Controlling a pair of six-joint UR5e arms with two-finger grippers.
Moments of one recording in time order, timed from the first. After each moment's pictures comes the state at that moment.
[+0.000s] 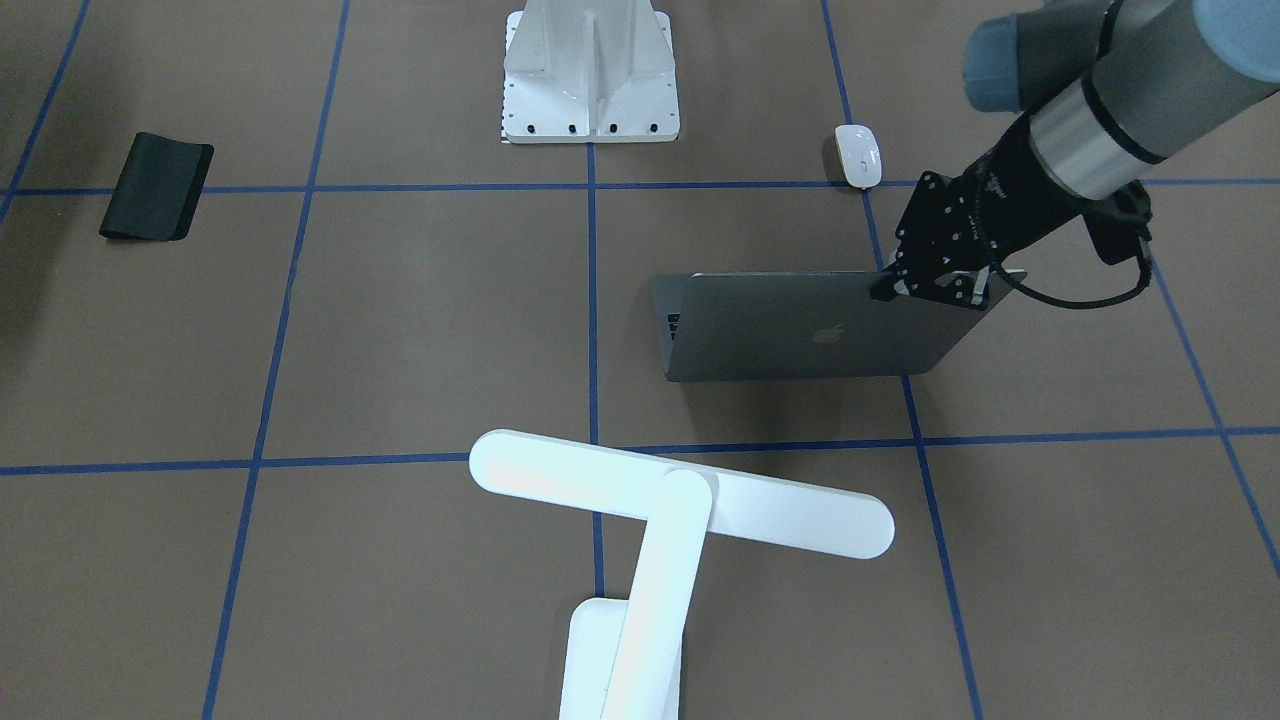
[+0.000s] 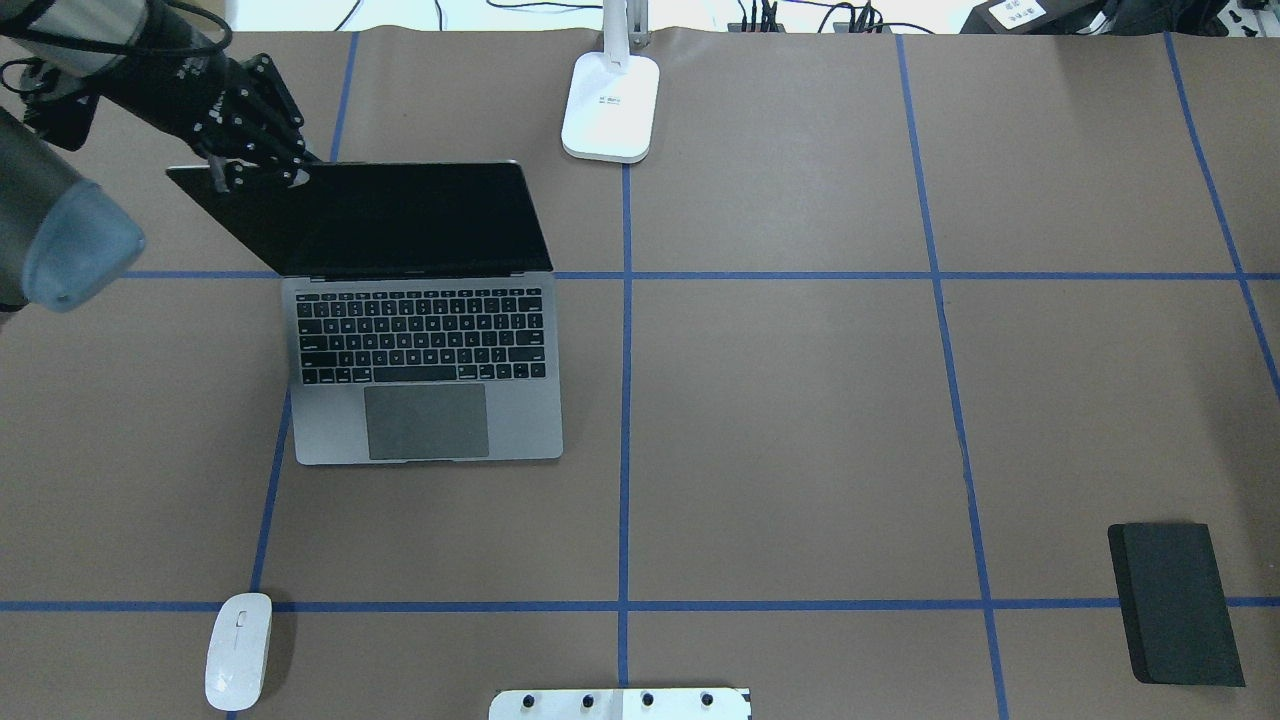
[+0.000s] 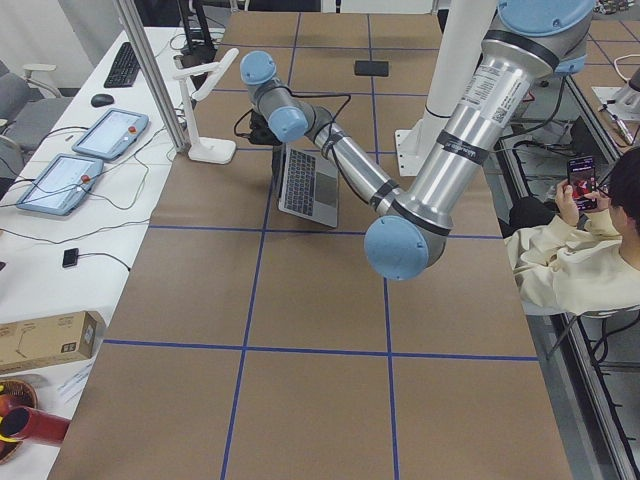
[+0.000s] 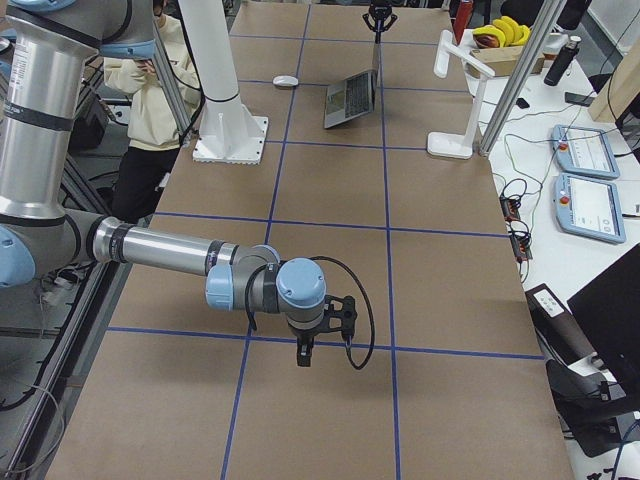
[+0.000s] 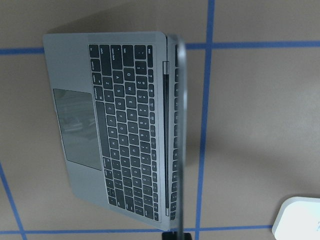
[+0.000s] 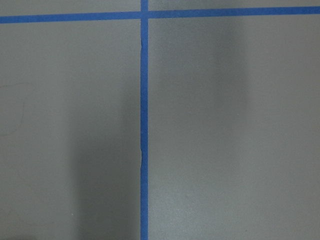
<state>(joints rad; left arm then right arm) -1.04 -2.10 -1.79 -1.75 -2.45 -2.59 1.59 -1.86 1.73 -1.43 2.39 0.01</state>
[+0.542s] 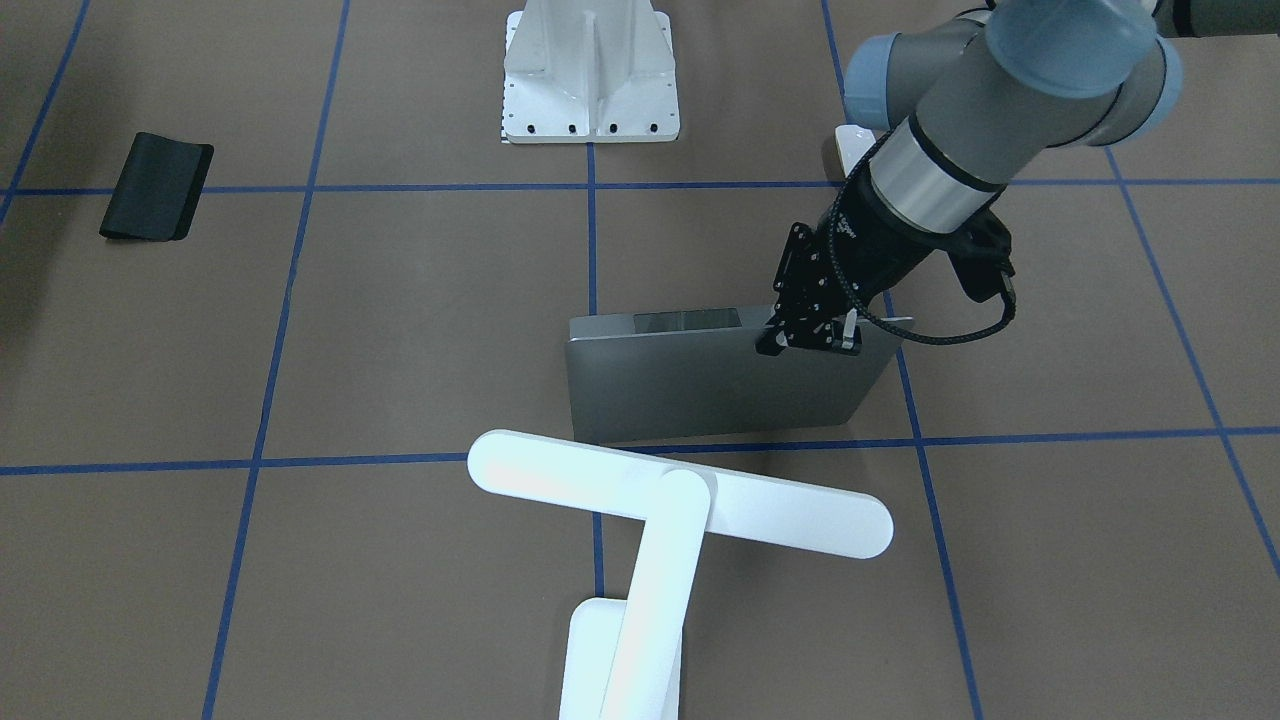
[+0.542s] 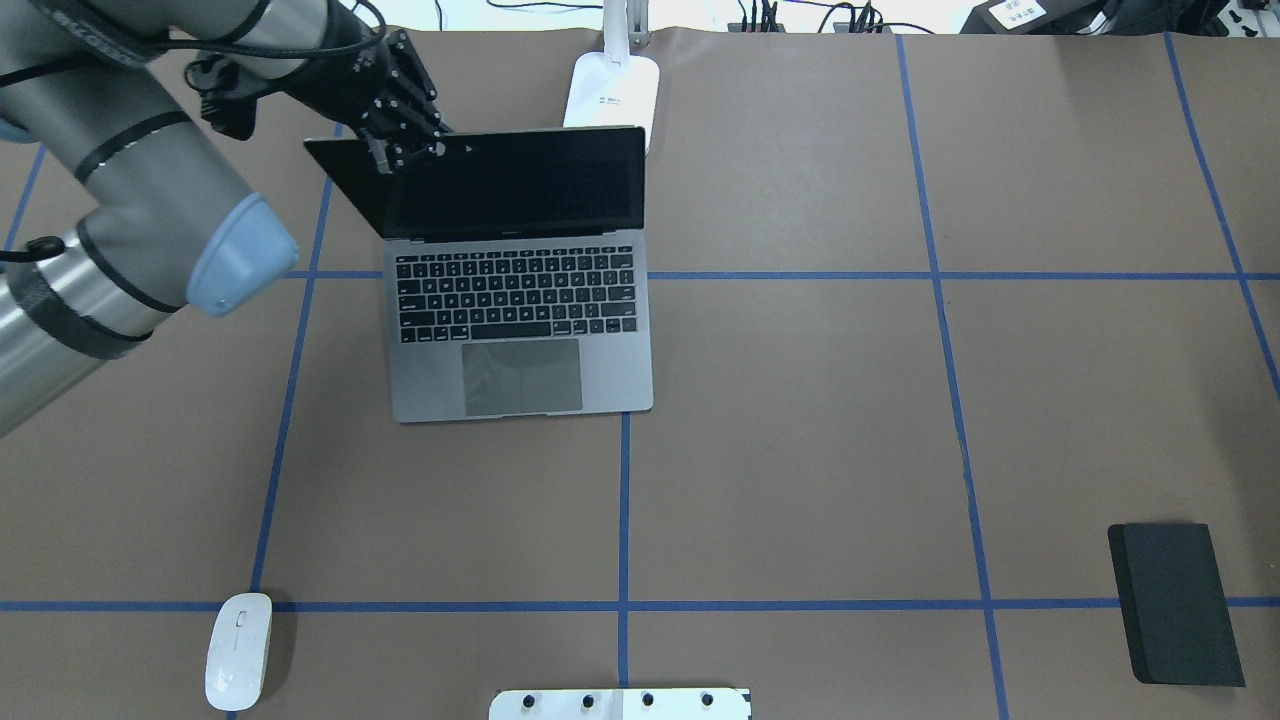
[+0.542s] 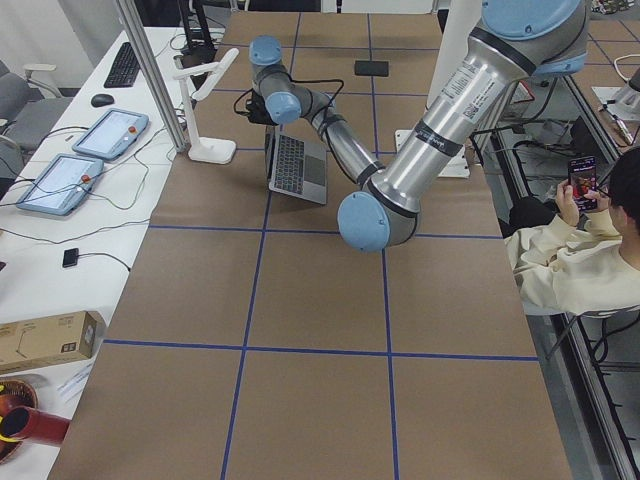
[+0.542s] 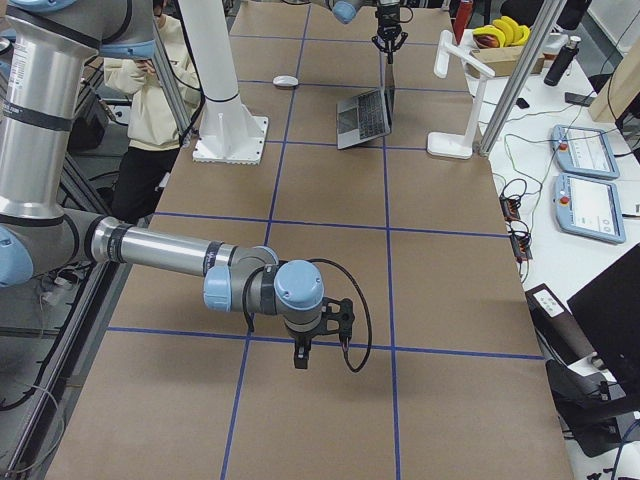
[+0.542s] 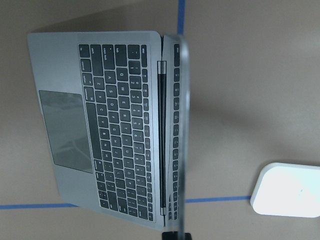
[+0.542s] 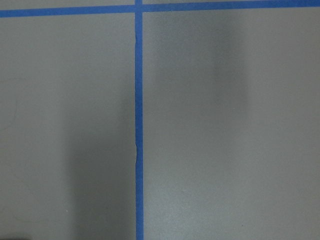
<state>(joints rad) -0.93 -2.26 -1.66 -1.90 -2.22 -2.72 1.59 -1.87 1.72 -1.43 2.38 0.01</state>
